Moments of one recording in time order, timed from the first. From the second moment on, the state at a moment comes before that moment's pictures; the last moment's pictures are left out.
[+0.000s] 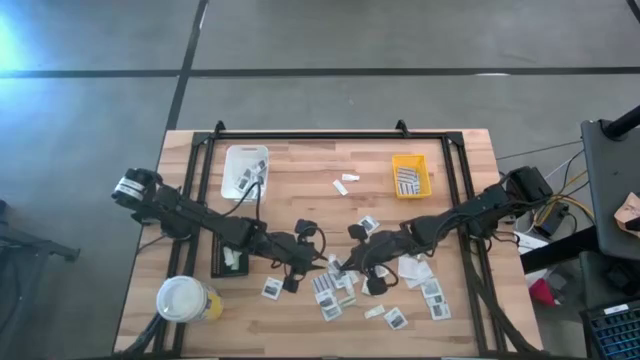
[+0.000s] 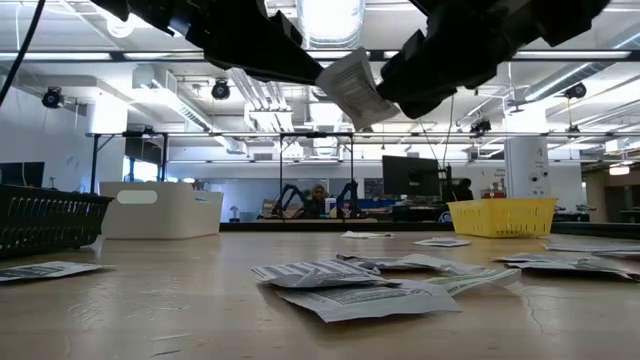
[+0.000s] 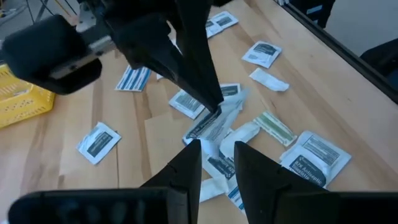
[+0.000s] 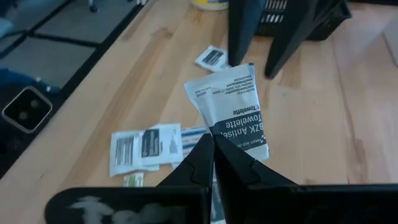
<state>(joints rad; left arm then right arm) -0.32 1.55 0.94 0.10 -0.13 0.13 0.31 1.57 0.81 0.20 0.00 0.09</state>
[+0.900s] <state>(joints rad) -0.32 1.55 0.94 0.12 -0.17 0.12 0.28 1.57 0.83 0.22 0.00 0.16</state>
